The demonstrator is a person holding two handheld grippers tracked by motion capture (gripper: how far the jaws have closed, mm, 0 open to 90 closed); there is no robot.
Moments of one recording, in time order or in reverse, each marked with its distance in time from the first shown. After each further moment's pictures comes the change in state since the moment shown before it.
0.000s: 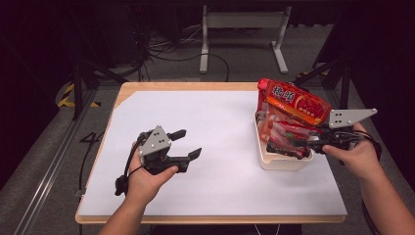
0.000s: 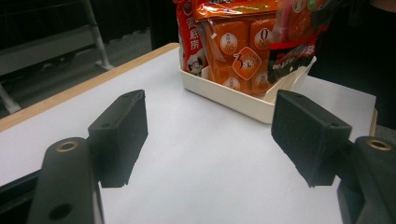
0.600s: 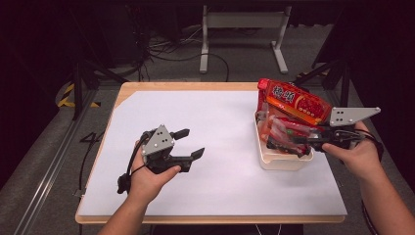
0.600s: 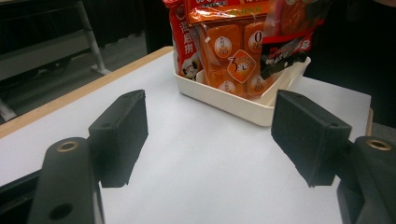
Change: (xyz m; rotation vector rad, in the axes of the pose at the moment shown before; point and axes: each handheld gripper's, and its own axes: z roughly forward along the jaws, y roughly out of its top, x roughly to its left) left arm -0.002 0.004 0.006 -0.010 -0.022 0.022; right arm 0.006 0.011 -0.004 -0.007 -0.060 -0.005
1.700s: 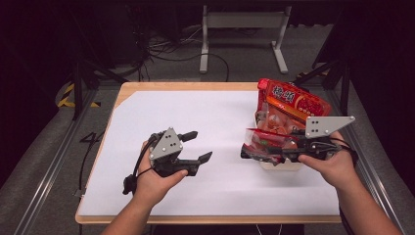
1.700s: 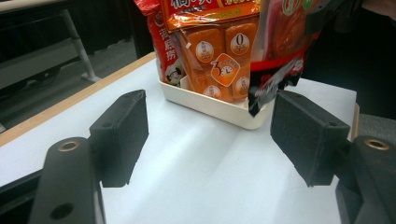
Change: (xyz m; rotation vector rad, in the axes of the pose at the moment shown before) left arm -0.013 0.005 0.007 -0.003 -0.032 0.043; right arm 0.050 0.030 0.038 -0.068 0.104 -0.061
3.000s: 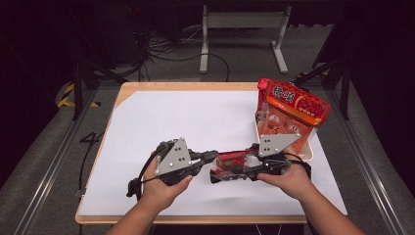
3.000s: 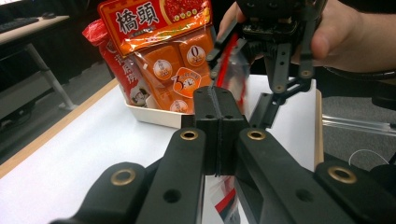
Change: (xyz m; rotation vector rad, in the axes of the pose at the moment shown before) left arm -0.028 0.011 0.000 -0.030 -0.119 0.171; right arm 0.038 -0.010 0.093 0.008 0.124 -0.032
